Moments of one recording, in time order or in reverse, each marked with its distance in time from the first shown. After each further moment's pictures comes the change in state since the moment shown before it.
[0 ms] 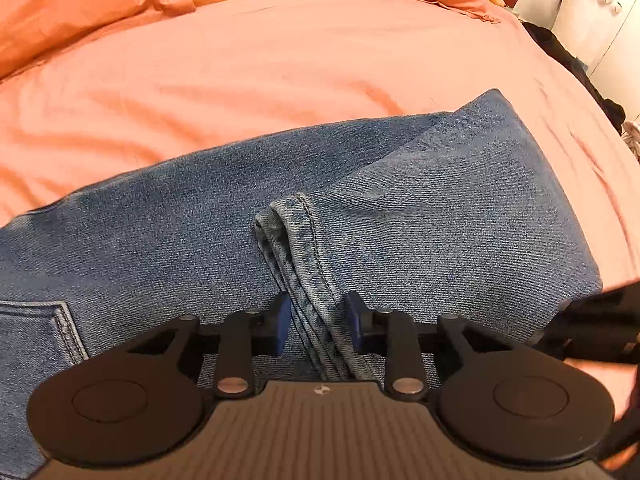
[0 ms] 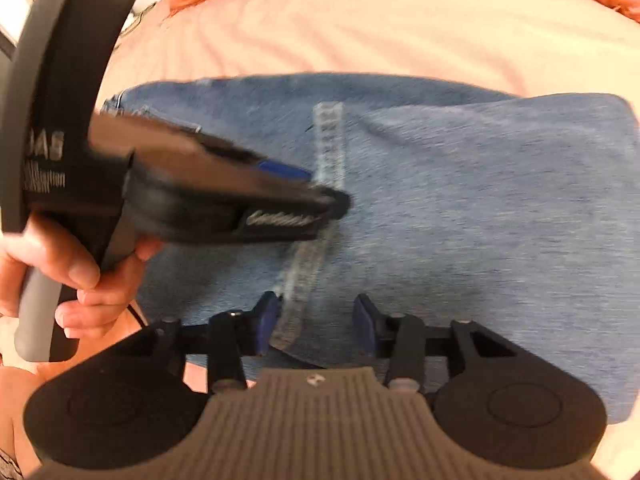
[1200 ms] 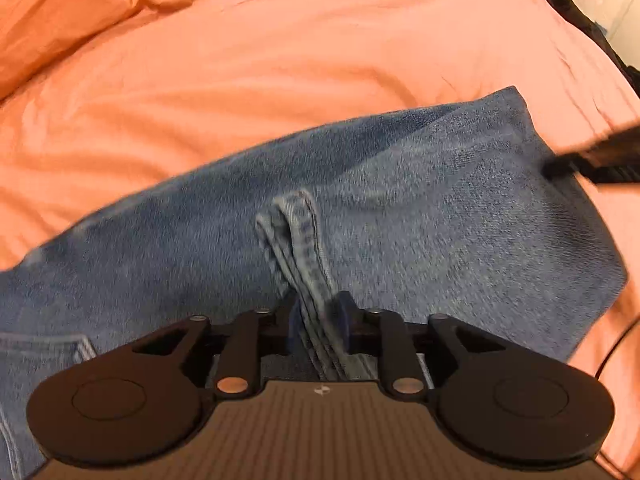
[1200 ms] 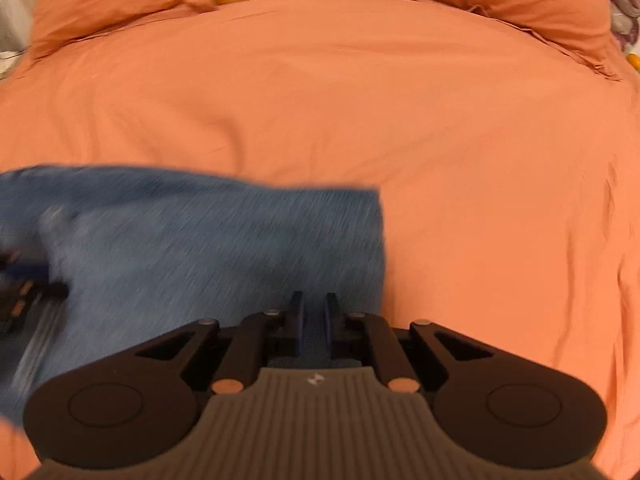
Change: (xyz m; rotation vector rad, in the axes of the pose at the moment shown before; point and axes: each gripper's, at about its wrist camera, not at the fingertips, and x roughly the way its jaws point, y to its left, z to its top) left arm 0.007 -0.012 0.015 0.041 0.116 0.080; right arm -0.038 -0.164 0.048 0.067 -0.042 -0.308
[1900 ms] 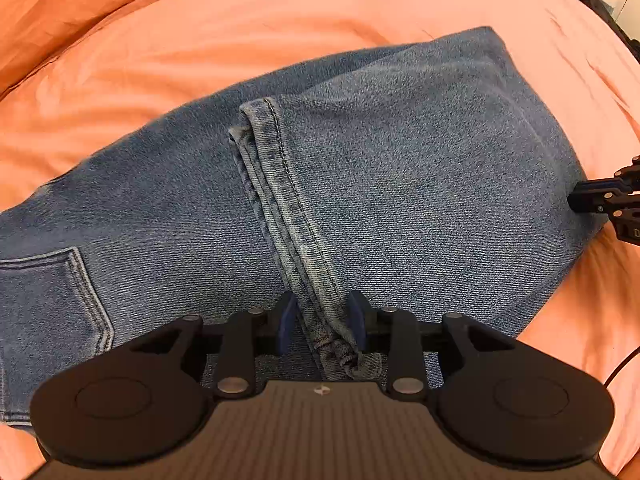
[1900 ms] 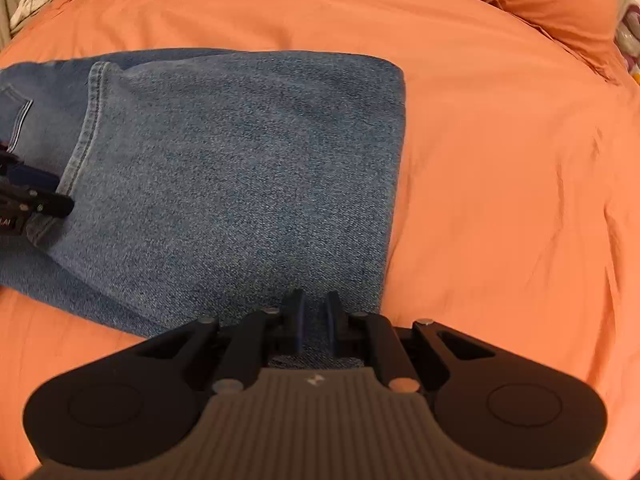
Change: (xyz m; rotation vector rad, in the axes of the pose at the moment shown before) left arm -0.012 -0.032 -0.052 0.018 0.020 0.066; right arm -0.019 0.016 -0.091 -0.109 0.028 -0.053
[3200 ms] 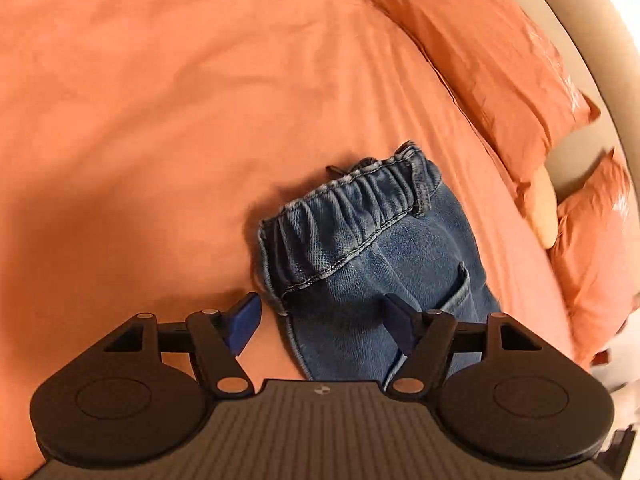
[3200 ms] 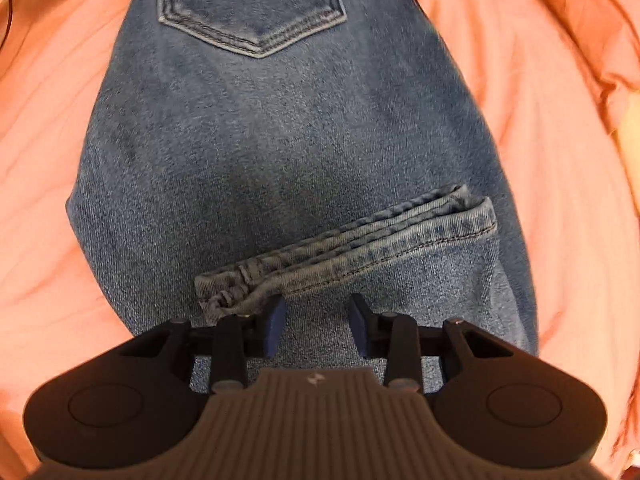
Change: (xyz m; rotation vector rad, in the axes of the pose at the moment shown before) left arm -0.042 0.333 -0.199 -1.188 -0.338 -0.196; right arm 0.022 0.238 0.086 -0.977 0.176 0.113
